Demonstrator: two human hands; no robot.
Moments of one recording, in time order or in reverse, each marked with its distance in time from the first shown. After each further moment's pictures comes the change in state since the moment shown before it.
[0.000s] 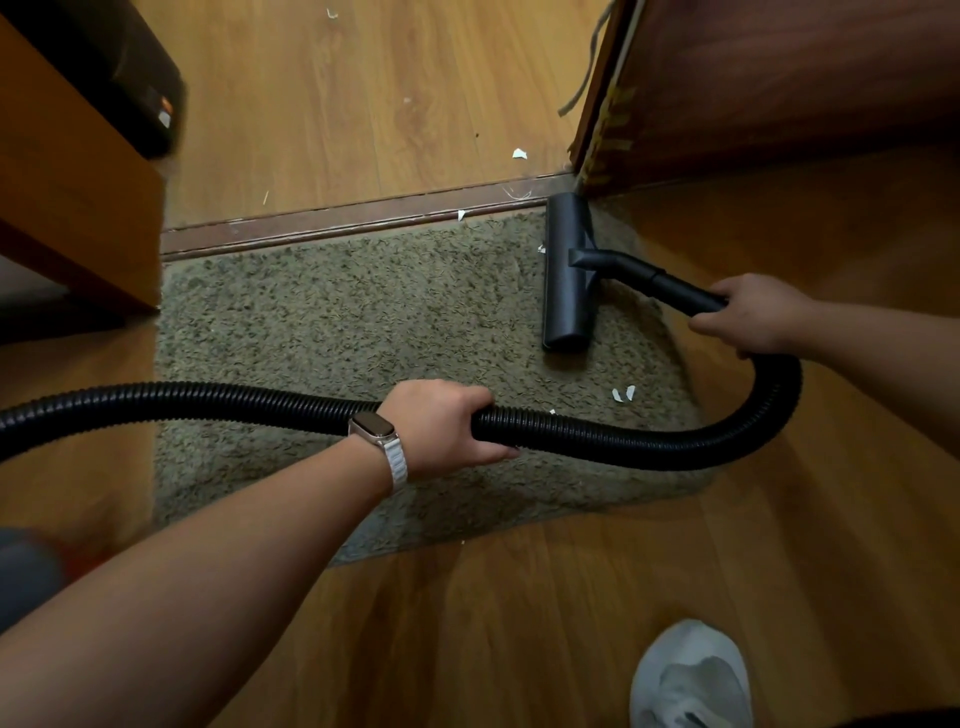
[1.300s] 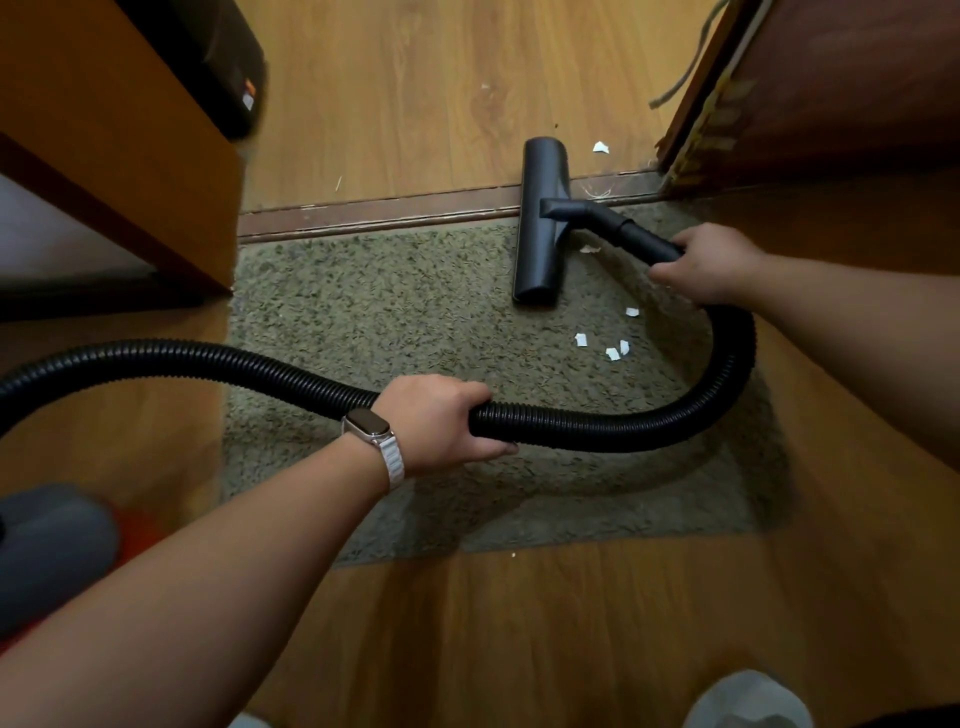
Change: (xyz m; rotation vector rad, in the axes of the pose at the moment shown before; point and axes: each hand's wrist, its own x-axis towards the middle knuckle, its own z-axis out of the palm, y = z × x) left_hand -0.022 -0.058 -0.006 0.035 0.003 -0.099; right_hand 0.067 -0.126 0.009 0.074 0.089 -0.138
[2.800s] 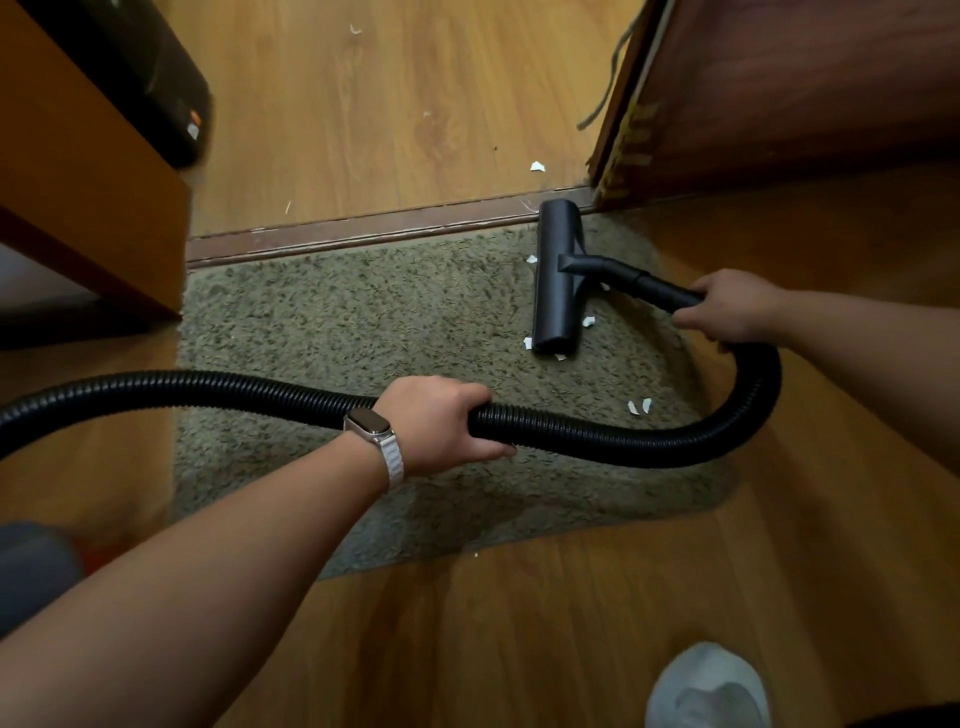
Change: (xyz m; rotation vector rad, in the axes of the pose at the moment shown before) left_hand 0.019 0.039 -0.005 -0.018 0.006 0.082; right_hand -0.051 0.083 -0.022 -0.026 -0.138 0.115
